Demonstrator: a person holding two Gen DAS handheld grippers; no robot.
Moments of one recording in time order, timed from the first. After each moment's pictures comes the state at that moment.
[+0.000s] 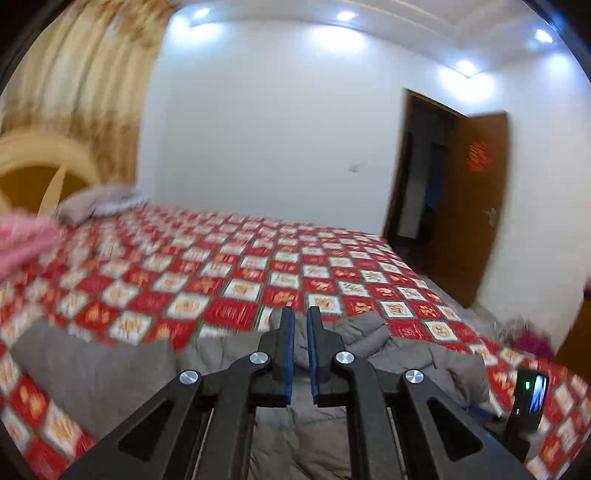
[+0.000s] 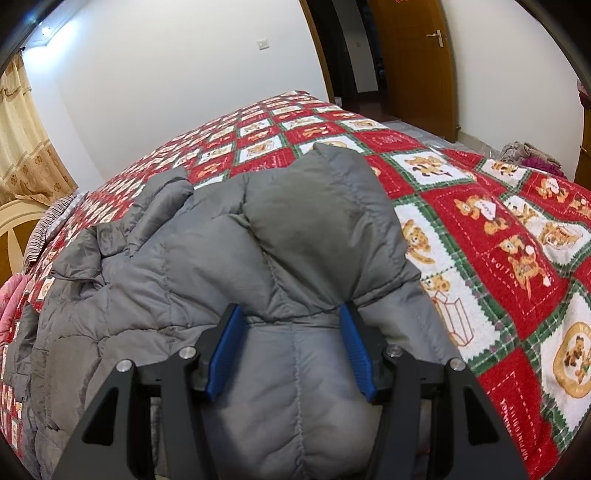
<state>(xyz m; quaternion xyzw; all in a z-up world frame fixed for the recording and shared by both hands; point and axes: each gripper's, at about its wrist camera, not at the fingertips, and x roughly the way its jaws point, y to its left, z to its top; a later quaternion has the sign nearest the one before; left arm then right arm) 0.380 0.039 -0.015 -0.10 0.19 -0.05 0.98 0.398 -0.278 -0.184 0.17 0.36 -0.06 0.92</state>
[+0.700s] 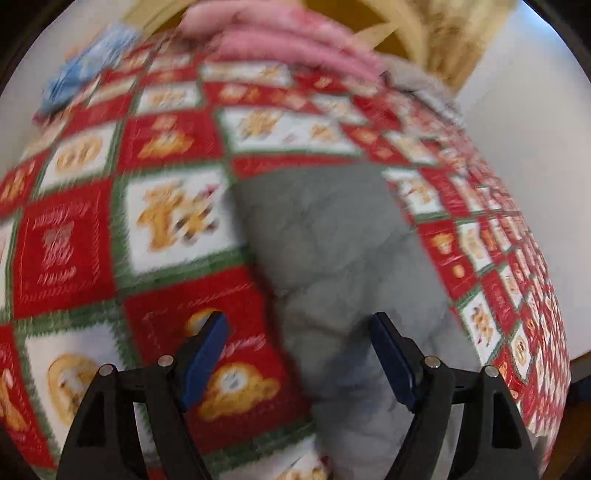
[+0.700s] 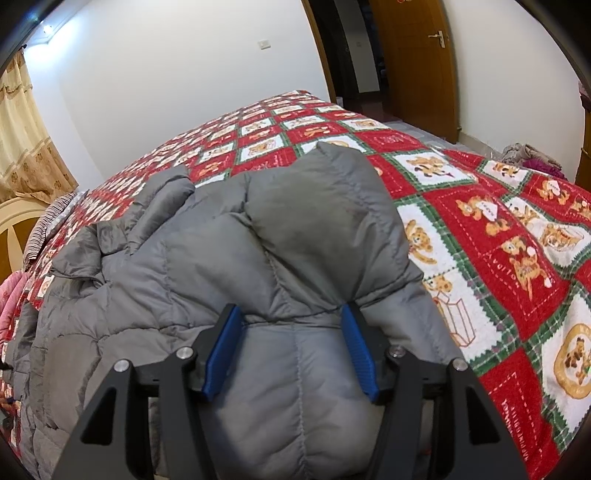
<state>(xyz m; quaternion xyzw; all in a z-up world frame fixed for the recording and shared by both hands) 0.411 0.354 -0.161 -0.37 0.33 0.37 0.79 0.399 -0.278 -0.185 0.16 0.36 -0.06 0.92</state>
